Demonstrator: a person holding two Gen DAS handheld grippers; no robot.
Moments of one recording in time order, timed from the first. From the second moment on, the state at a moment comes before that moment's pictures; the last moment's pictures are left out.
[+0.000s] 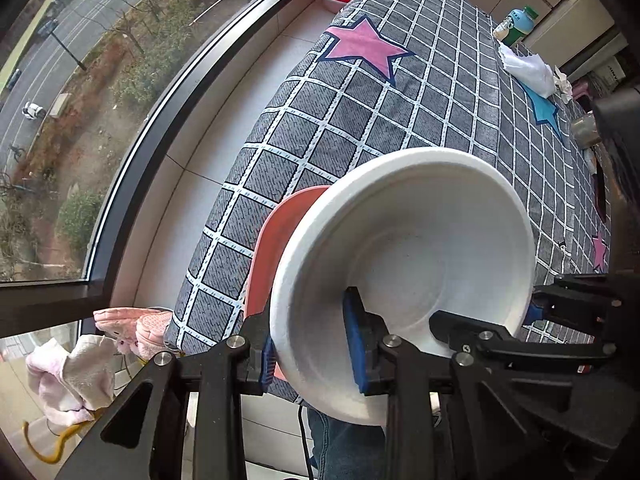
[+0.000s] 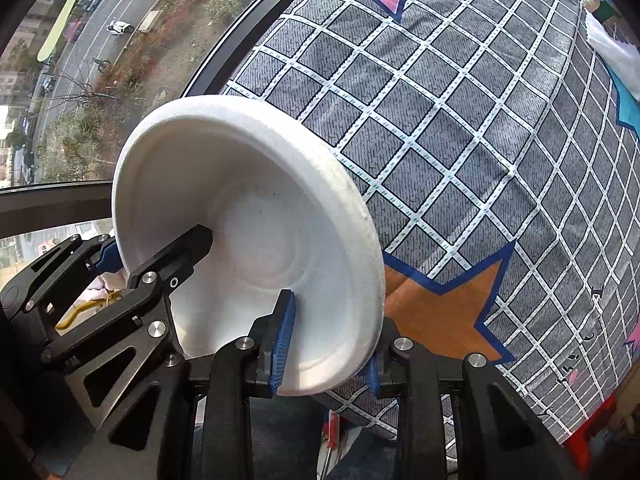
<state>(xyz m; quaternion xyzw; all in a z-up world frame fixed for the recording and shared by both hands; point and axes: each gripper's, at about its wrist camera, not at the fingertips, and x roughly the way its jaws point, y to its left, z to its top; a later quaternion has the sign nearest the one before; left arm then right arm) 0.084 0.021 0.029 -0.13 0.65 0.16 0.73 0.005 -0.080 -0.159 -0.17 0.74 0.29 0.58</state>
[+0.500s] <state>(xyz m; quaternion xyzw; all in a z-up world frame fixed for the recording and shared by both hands) 0.072 0.040 0.009 -0.15 0.66 0.19 0.71 -0.027 -0.032 -0.193 -0.21 0.73 0.29 0.58</state>
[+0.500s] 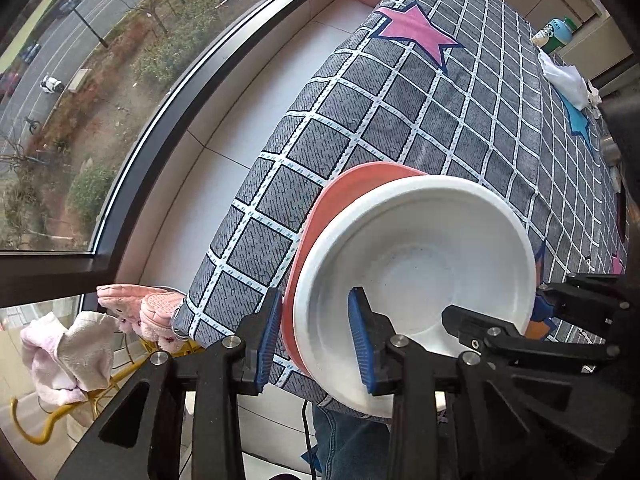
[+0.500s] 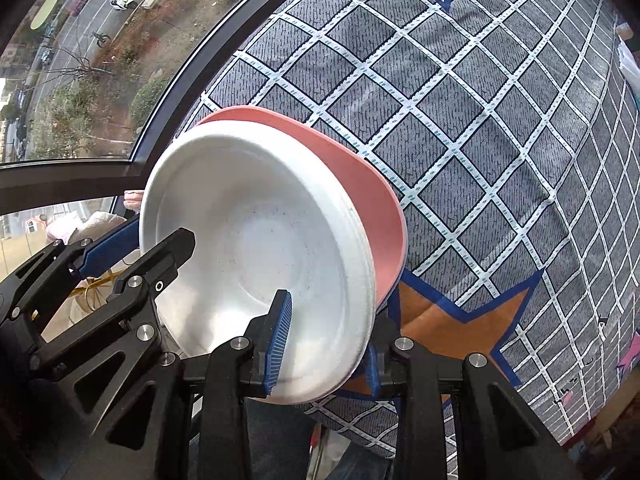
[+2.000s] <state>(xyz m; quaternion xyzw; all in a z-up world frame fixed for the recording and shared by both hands) 0.068 0.003 0.032 -0.07 0.66 0.14 0.73 -0.003 -0.094 -0.120 -0.18 0.68 0.24 0.67</state>
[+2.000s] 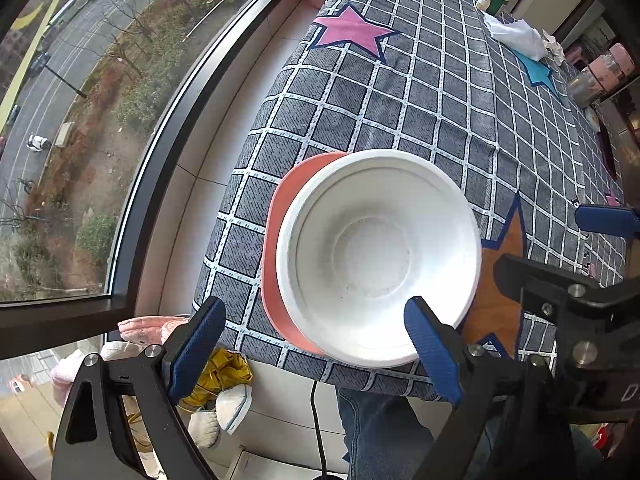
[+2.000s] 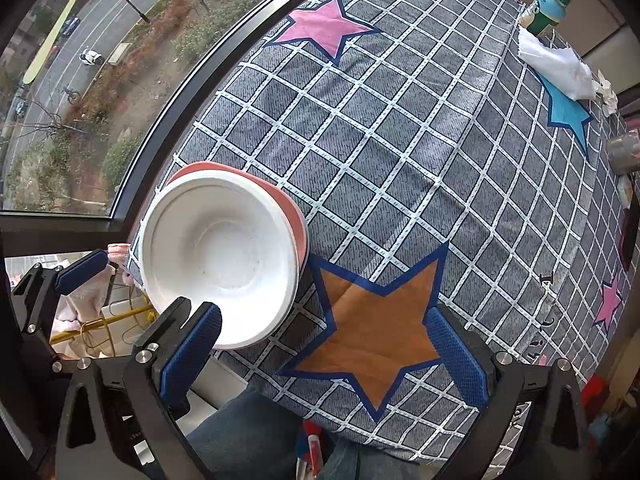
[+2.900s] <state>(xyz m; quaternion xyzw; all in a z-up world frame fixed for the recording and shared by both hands) 0.070 0.005 0.031 -0.06 0.67 0.14 0.73 -0.001 -0.090 -0.125 -0.19 0.69 0.25 0.66</state>
